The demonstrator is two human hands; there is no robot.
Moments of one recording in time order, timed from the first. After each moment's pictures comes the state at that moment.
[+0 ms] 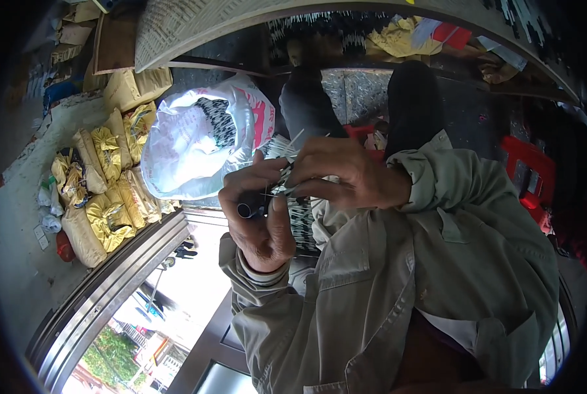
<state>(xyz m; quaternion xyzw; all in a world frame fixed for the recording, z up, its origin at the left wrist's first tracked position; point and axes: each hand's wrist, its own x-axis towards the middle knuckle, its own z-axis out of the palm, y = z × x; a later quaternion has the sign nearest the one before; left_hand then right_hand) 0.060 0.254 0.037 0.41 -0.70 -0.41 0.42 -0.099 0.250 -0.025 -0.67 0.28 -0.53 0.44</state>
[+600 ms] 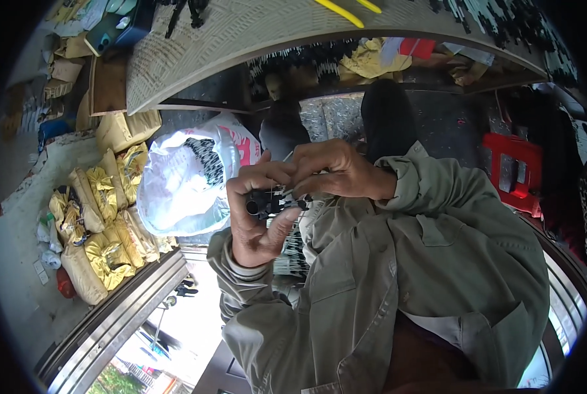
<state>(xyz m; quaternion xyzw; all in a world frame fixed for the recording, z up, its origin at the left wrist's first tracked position) 0.039 0.226 0.025 0.28 -0.72 -0.52 0.37 -0.129 0.245 -0.039 -0.56 0.25 -0.57 0.55</state>
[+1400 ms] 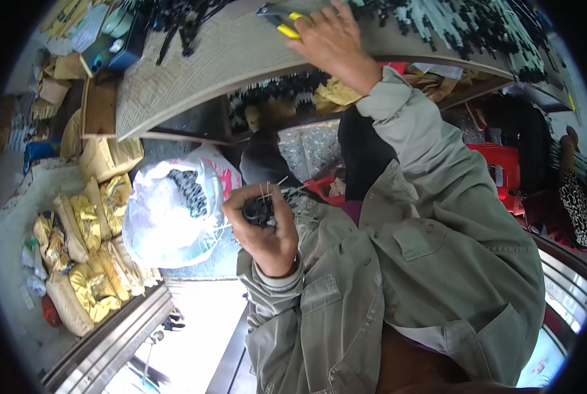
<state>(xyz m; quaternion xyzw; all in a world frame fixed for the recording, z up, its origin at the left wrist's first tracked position) 0.002 0.248 0.017 0.50 -0.67 -0.28 0.47 -0.230 0.113 -0.003 -0.69 0.66 -0.22 -0.19</state>
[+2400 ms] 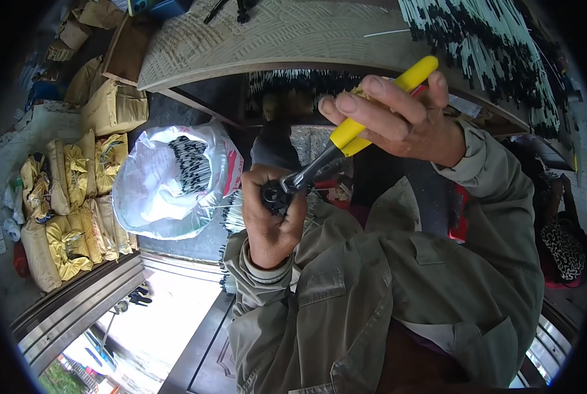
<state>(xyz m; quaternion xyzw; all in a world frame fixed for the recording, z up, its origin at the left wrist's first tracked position) 0.036 0.234 0.022 0.44 -0.67 -0.37 0.47 -0.183 0.175 0.033 -0.75 0.30 -0.29 -0.51</state>
